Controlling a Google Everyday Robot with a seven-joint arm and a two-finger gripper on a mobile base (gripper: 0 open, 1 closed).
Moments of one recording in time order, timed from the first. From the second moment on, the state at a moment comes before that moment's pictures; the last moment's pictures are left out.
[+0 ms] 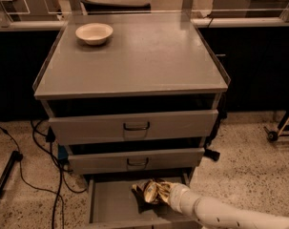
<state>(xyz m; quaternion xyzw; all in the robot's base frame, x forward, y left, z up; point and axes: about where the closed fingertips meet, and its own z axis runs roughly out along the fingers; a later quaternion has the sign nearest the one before) 0.501 -0.090 0.379 -0.58 0.68 0.00 0.45</state>
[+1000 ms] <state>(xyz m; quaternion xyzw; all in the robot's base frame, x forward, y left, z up) 0.518 -0.079 0.356 -0.58 0.65 -0.02 0.48</state>
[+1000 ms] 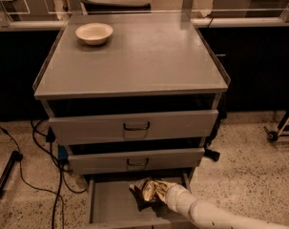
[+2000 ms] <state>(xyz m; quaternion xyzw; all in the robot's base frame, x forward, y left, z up) 0.558 -0.068 0.318 -0.55 0.61 -0.08 0.56</state>
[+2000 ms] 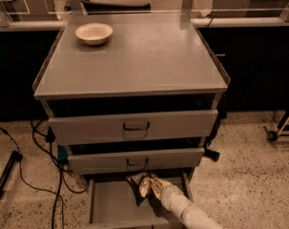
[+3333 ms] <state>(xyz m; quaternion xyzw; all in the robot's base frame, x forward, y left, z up) 0.588 -0.035 0.257 -0.58 0.59 -0.04 0.55</state>
